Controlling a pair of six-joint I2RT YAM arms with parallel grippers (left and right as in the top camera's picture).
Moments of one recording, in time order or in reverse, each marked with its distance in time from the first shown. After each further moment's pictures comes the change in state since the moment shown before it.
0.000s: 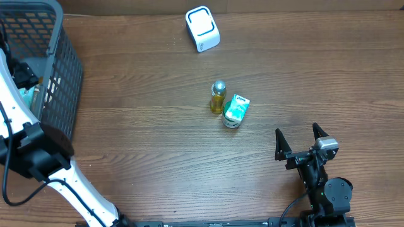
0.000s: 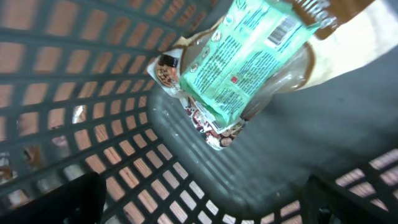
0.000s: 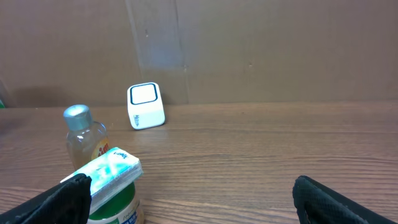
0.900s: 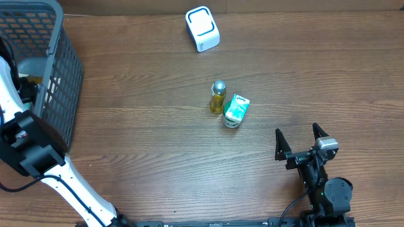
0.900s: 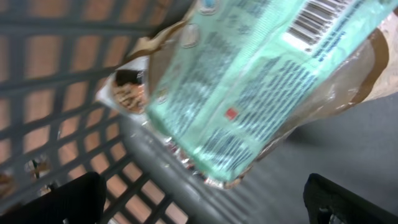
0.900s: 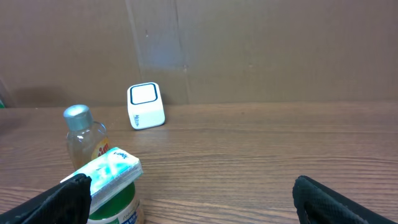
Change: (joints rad) left arm 0.053 0.080 -0.214 0.207 0.013 0.166; right arm 0.000 0.000 0.000 0.000 0.000 0.001
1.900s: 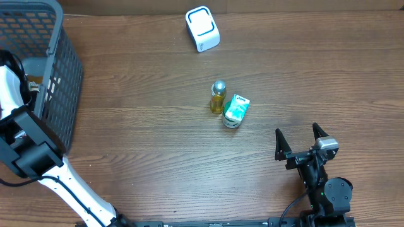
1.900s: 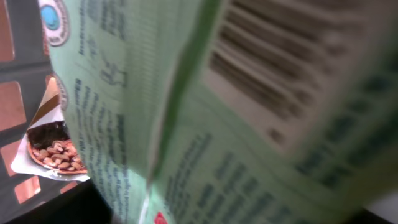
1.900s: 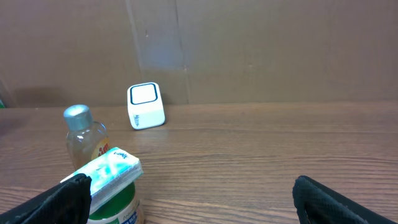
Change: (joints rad) left arm 0.028 0.001 -0.242 0.251 0.002 0.192; right arm 0.000 0.000 0.000 0.001 0.000 0.000
